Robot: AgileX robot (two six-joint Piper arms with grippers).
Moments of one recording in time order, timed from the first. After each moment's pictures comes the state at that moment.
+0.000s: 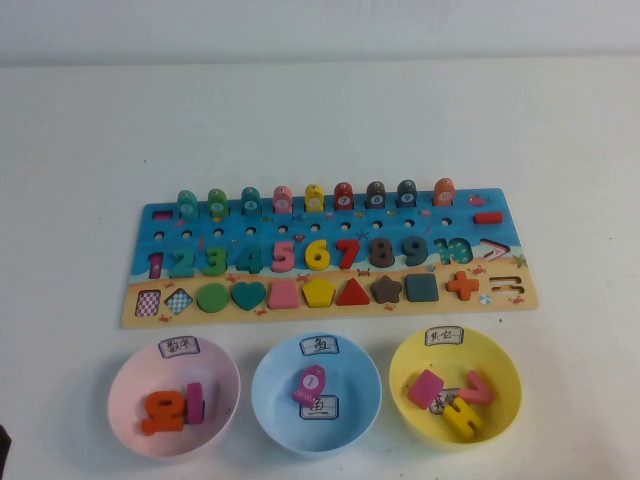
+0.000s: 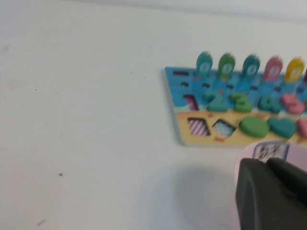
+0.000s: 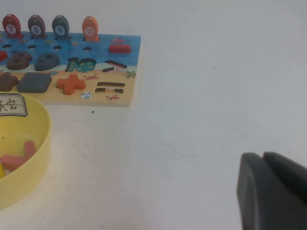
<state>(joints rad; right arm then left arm) 0.03 -0.01 0.03 0.24 0.37 -0.21 -0.14 -0.01 0.03 -0.02 0.29 -0.11</state>
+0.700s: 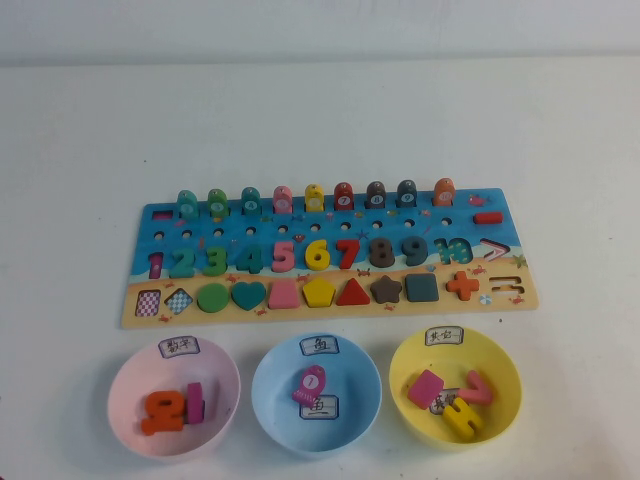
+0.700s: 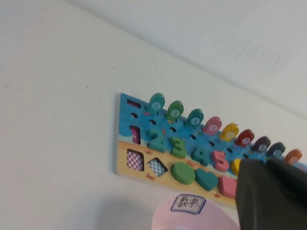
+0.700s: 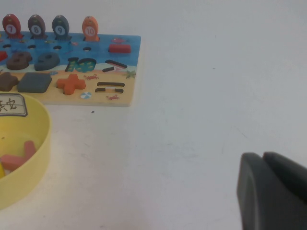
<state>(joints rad) 0.03 -0.01 0.03 0.24 0.37 -0.21 -0.14 0.08 -0.13 -0.22 0.28 -0.33</state>
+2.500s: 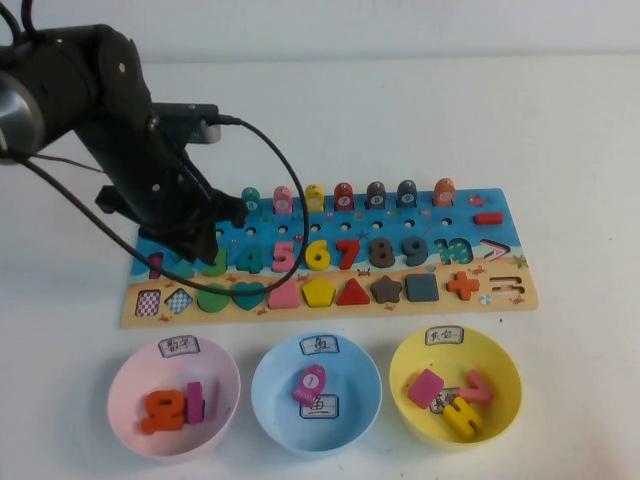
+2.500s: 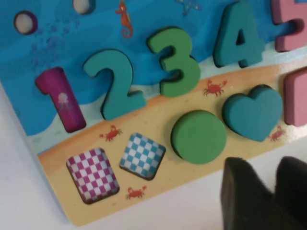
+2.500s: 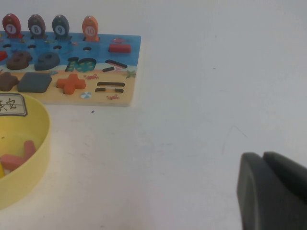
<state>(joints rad) 0.03 -0.01 0.03 0.24 0.37 -0.21 -0.32 1.90 -1.57 -0.15 1.13 0.04</state>
